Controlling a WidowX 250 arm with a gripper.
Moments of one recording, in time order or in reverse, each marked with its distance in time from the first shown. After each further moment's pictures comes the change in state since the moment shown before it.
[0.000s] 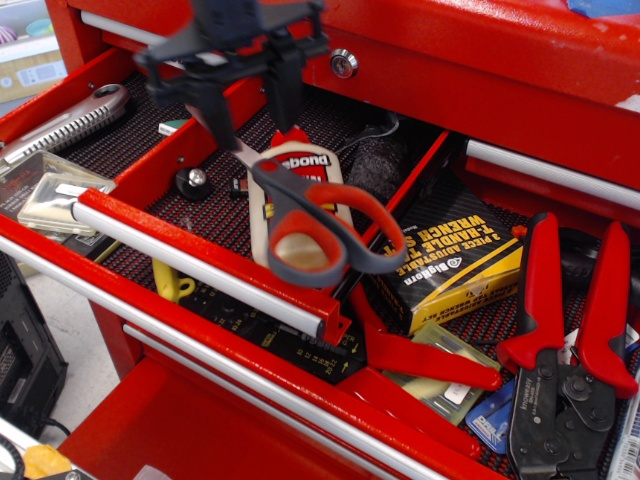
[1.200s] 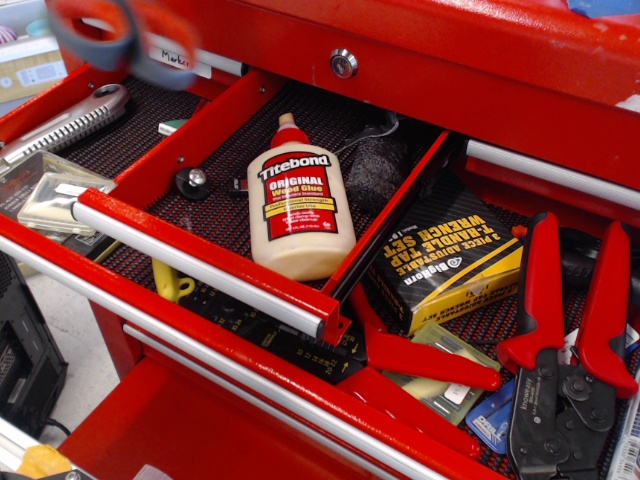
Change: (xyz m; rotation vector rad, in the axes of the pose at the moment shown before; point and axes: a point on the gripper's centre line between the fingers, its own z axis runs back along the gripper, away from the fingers) arm 0.078 0.023 0.049 0.256 0.247 0.000
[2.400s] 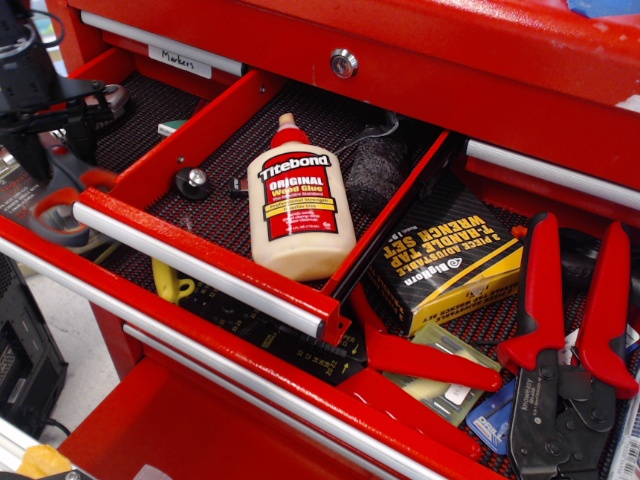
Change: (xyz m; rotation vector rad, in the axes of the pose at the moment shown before) arm 0.079 0.070 -0.132 -0.136 -0.240 -0.157
